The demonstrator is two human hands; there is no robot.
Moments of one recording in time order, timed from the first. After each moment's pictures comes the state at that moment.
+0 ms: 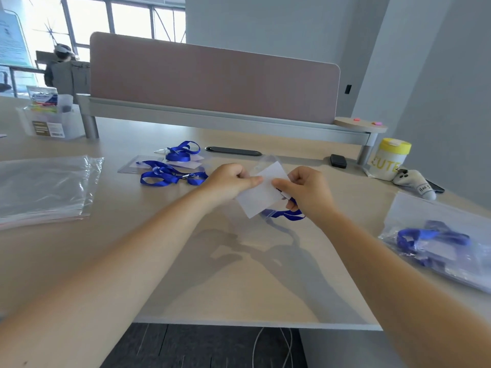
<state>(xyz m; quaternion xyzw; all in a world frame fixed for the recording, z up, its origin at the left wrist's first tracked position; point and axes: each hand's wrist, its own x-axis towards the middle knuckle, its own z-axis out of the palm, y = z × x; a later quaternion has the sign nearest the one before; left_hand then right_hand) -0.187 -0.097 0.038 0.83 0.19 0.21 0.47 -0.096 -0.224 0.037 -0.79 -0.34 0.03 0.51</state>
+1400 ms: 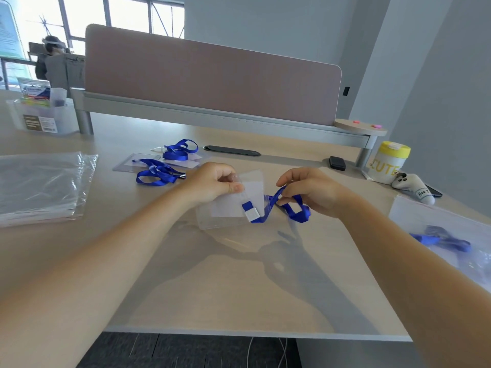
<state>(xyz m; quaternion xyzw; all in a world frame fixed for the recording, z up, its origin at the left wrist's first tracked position) -0.196 -0.060 0.032 0.90 0.12 0.21 0.37 -0.081 -0.228 0.062 -0.74 -0.36 0.28 0.49</state>
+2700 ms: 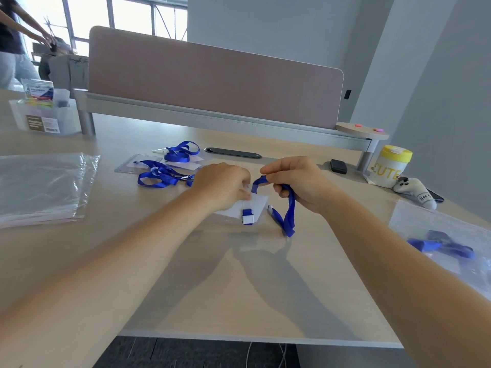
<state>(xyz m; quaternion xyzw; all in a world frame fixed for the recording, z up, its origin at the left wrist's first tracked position) -0.186 -0.081 0.043 0.96 0.19 0.19 0.04 -0.098 -0.204 0.069 -0.74 -0.38 0.19 0.52</state>
